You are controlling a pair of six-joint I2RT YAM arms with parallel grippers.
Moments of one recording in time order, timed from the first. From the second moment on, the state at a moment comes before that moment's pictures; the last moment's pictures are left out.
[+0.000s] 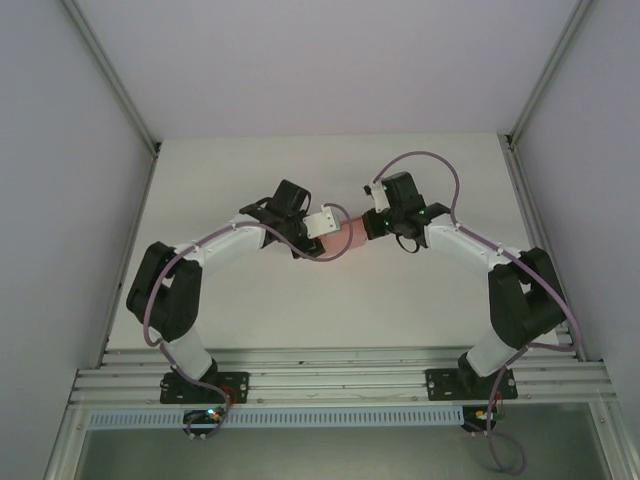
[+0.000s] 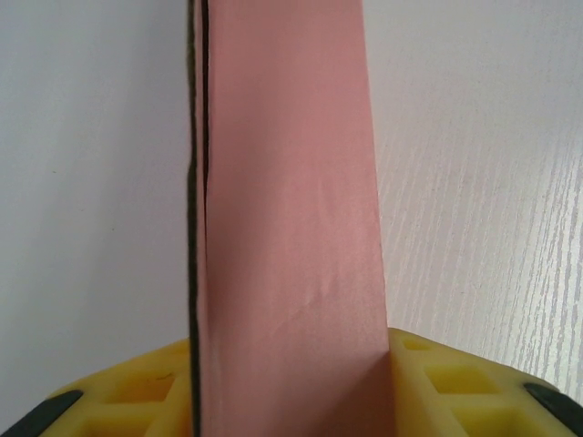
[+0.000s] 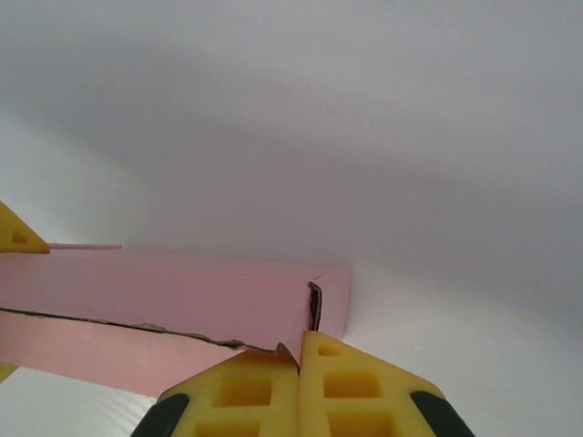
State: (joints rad) left arm -0.64 1.72 1.20 -0.47 0.29 0.65; right arm 0.41 1.61 1.09 -0.30 -0.14 0.12
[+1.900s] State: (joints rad) left arm -0.53 1.58 1.22 -0.56 0.17 0.16; right arm 0.59 1.67 1.17 -0.36 0.18 0.34
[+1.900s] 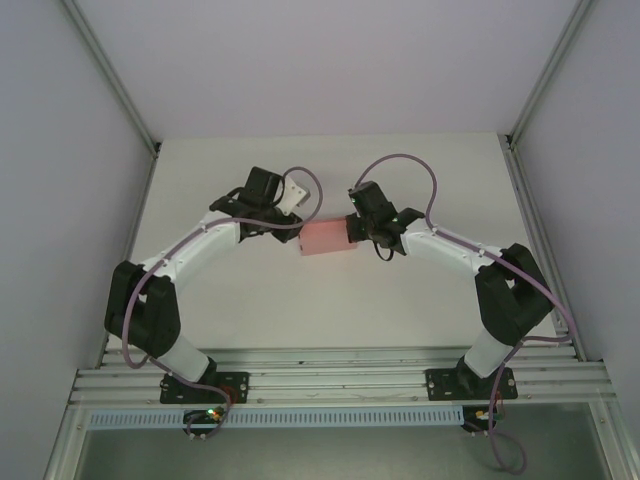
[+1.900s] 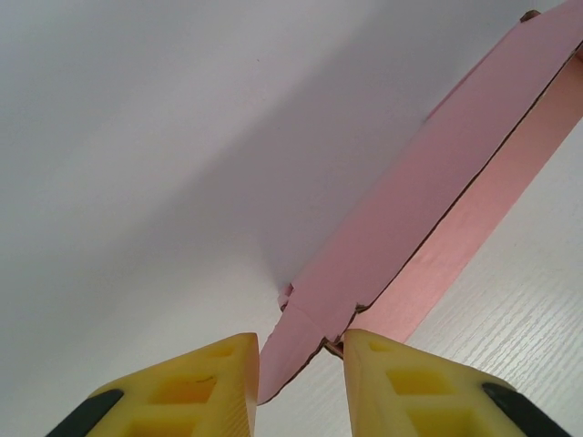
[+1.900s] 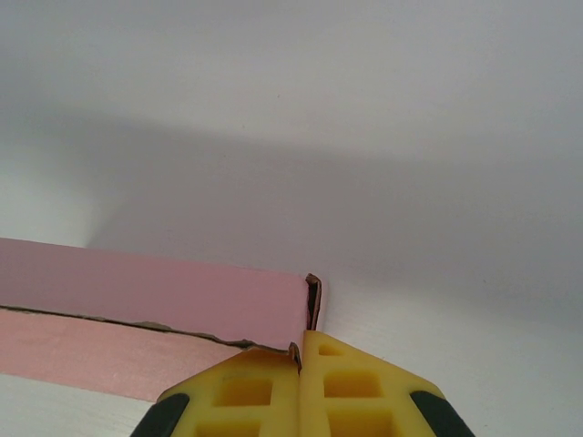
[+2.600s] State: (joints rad) left arm -0.53 1.65 1.30 -0.64 0.15 0.12; right arm 0.60 1.68 1.19 -0.39 0.20 0.34
